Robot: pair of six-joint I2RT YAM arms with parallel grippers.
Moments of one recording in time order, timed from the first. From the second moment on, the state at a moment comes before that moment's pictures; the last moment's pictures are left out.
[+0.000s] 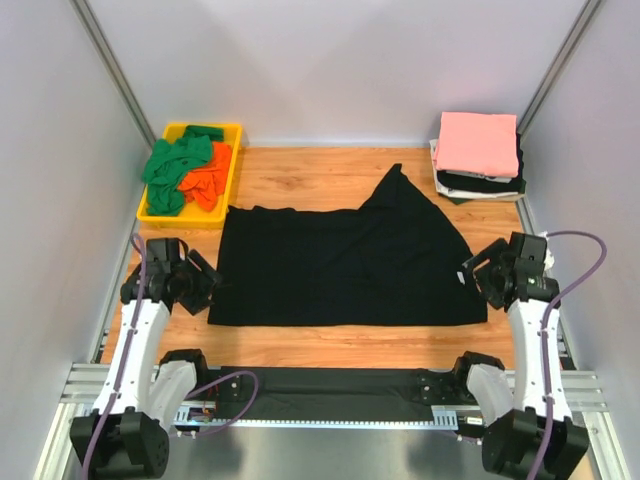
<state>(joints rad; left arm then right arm) 0.08 0.84 0.64 -0.87 0.17 -0.79 -0.26 0.87 0.72 -0.82 -0.02 0.73</state>
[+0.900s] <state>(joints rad) 0.08 0.94 0.90 -0.94 0.10 -0.36 0.16 2.55 2.53 -0.71 0.13 0.48</state>
